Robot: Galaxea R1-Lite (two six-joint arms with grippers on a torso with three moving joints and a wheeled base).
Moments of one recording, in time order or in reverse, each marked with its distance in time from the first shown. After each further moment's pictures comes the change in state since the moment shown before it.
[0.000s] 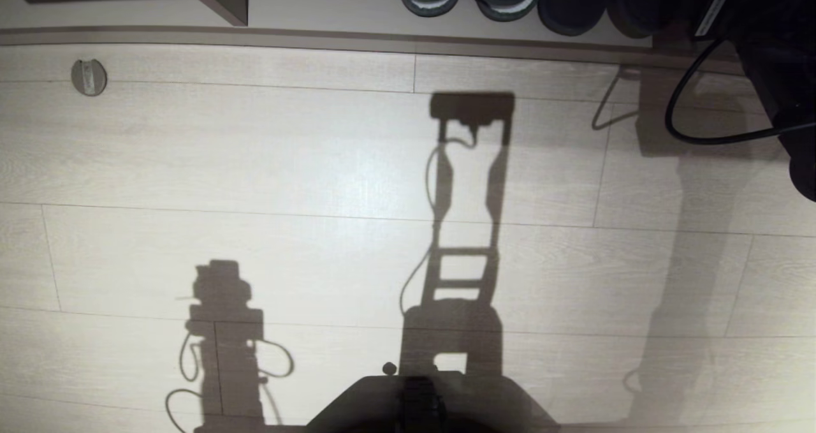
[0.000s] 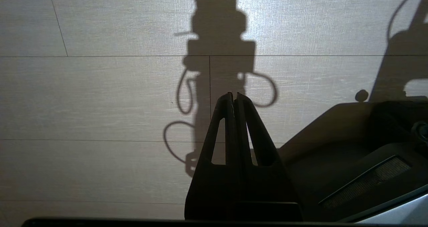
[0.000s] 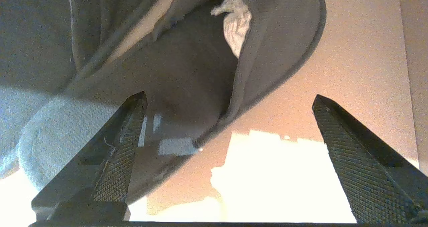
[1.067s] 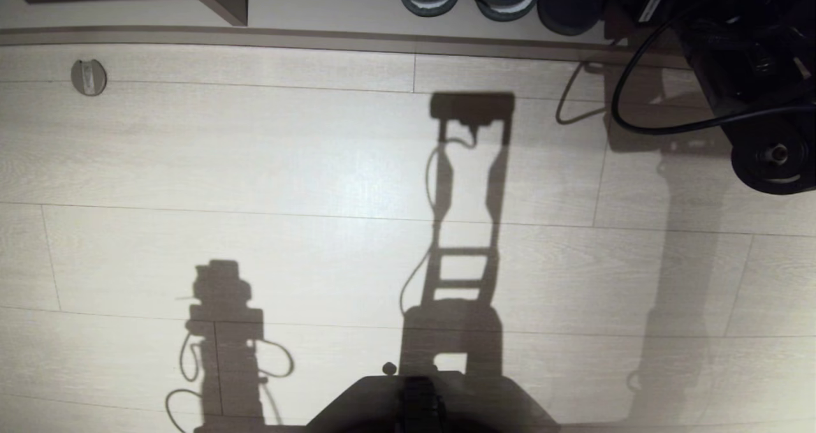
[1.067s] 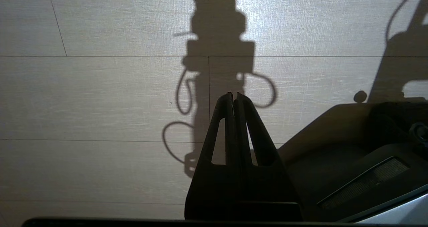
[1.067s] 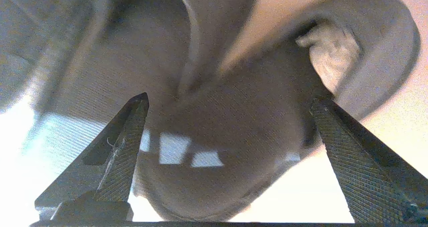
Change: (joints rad) left arm 0.000 0.000 0.000 -0.002 0.000 -0.006; right arm 0.152 0.083 -0.133 -0.004 -0.009 0.014
